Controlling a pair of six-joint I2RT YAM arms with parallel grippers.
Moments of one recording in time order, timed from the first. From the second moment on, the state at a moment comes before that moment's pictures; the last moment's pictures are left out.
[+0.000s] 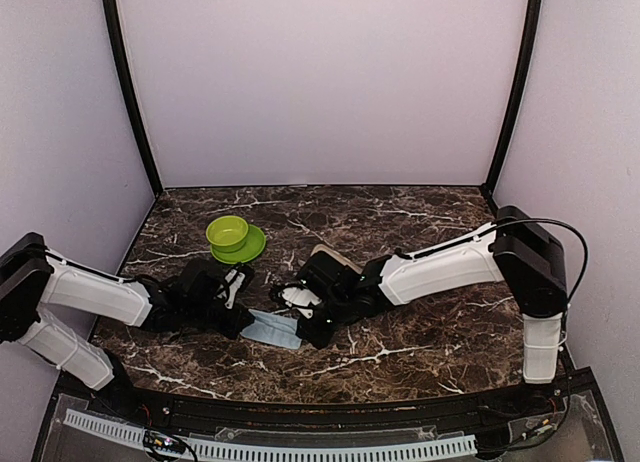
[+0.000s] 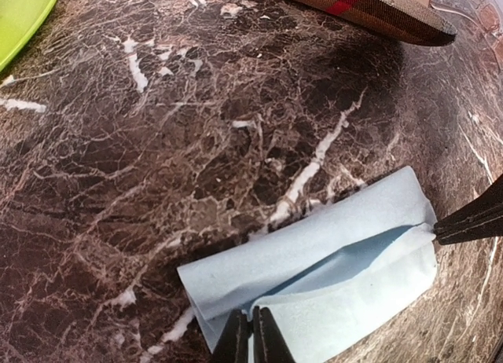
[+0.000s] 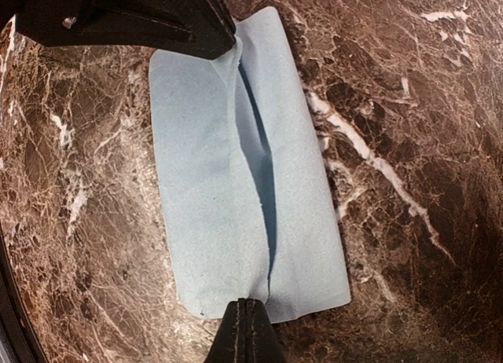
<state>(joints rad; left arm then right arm) -0.77 1.40 0.46 0.11 0.03 -0.28 1.14 2.01 1.30 -0.27 -0.14 0.04</state>
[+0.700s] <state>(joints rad) -0.78 1.37 0.47 0.01 0.01 -0.22 1.15 2.00 1.29 -0.27 -0.15 0.04</state>
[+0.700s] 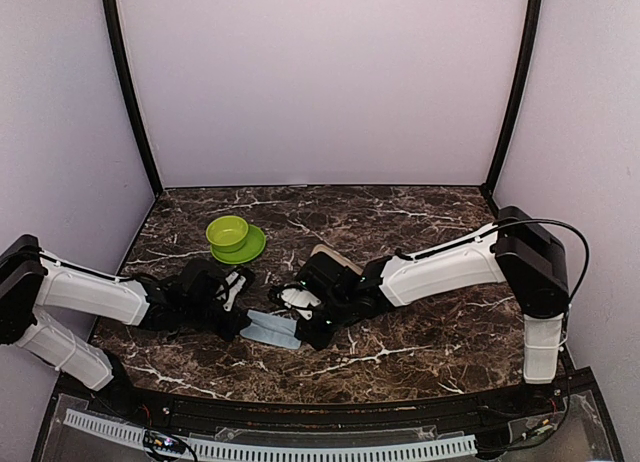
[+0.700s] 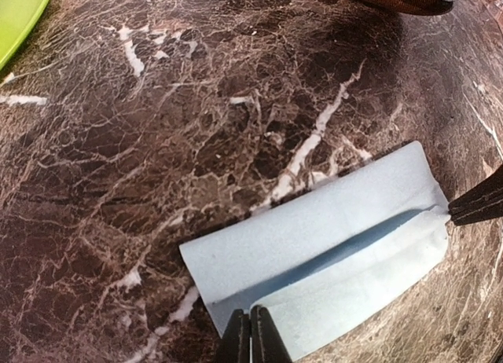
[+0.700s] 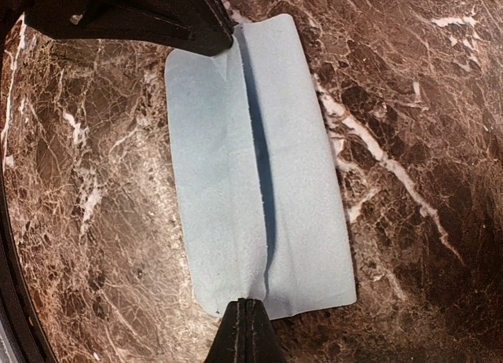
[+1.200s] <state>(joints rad) -0.79 1.37 0.48 0.00 0.02 -0.21 1.15 2.00 1.29 -0.27 -0.16 0.05</state>
